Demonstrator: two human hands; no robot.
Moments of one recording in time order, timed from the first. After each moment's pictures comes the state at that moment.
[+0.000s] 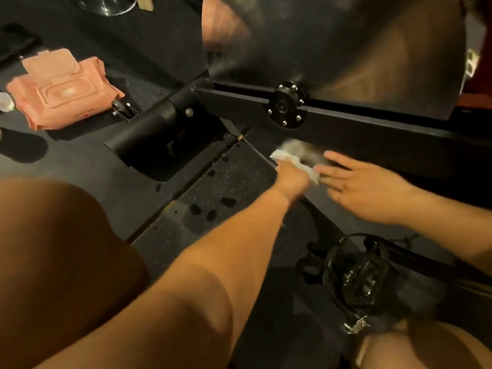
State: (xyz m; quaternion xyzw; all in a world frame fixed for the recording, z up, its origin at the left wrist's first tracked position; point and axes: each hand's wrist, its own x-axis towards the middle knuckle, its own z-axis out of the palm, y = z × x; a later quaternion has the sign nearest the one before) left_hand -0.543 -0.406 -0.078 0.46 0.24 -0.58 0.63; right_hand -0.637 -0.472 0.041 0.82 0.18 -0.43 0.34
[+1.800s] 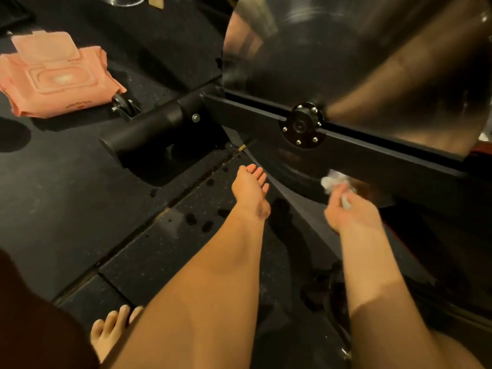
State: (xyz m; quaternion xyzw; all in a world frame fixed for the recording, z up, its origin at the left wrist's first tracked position) left_hand -0.497 -0.341 -0.079 0.34 0.35 -0.44 0.75; right_hand -0.604 -0.410 0.011 0.74 -0.66 -0.10 -0.12
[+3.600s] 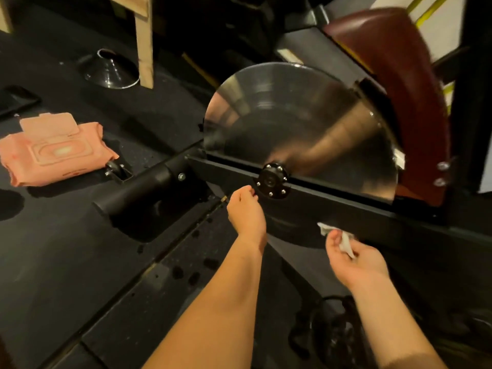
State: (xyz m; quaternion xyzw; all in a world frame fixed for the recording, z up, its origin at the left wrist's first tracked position) left_hand -0.481 -0.358 -0.011 0.47 0.23 -0.39 0.76; right_hand -0.627 -0.428 0.057 0.32 -0.62 0.38 -0.61
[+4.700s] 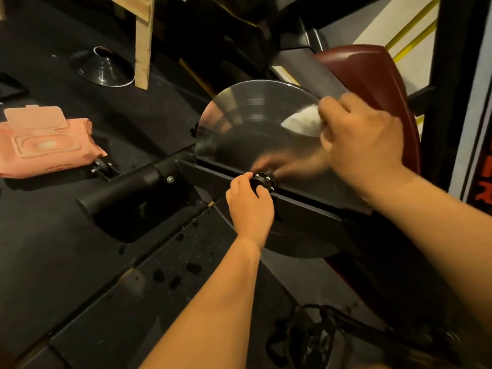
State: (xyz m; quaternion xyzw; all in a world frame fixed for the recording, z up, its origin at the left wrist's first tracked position) left_hand -0.484 -0.375 0.002 0.72 -0.05 -0.20 0.67; right_hand -0.501 -0.435 0.189 0.92 -0.13 0.14 0.35
